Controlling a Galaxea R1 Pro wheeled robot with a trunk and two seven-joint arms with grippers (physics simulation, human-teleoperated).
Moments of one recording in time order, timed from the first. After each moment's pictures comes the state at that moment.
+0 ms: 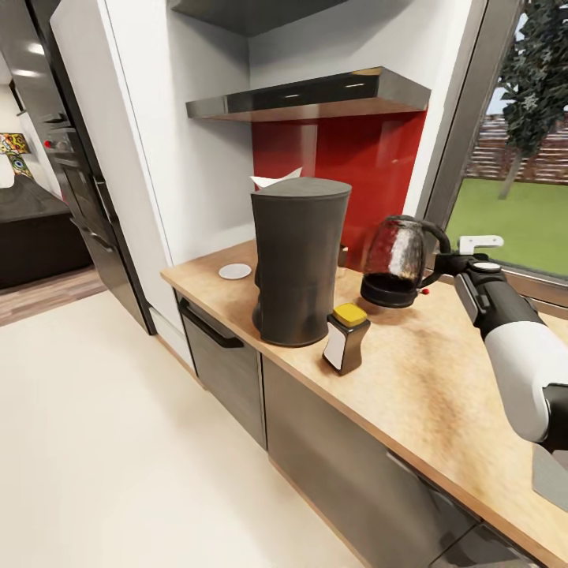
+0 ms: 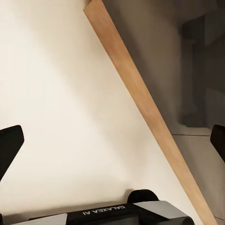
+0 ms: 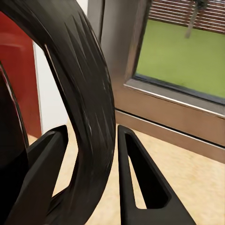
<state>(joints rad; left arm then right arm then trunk) -0.31 0.25 -0.08 -0.03 0.58 -0.14 -0.88 -1.32 -0.26 -0.08 -0.55 0.10 0.29 -0.05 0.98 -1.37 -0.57</state>
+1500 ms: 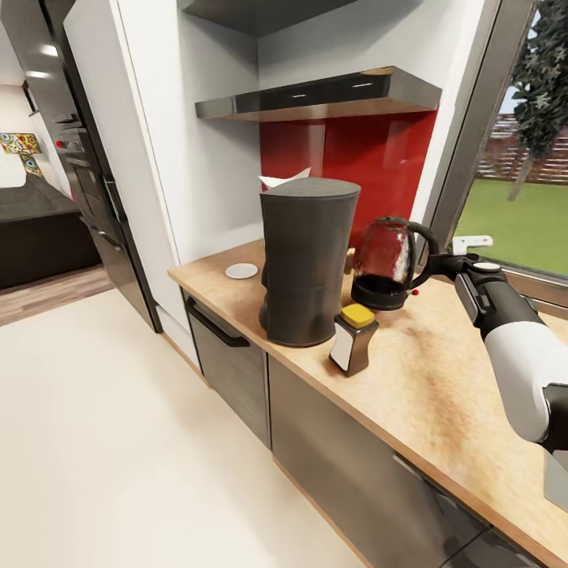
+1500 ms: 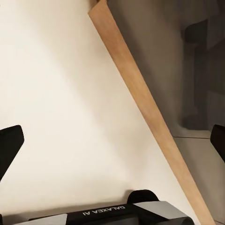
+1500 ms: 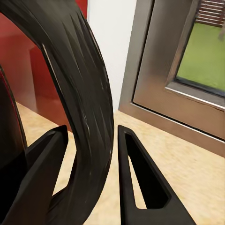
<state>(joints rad) -0.31 0.25 -0.08 -0.03 0.58 -0.14 -0.88 -1.32 -0.26 -0.07 -0.54 0.09 0.29 0.06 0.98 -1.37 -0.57</state>
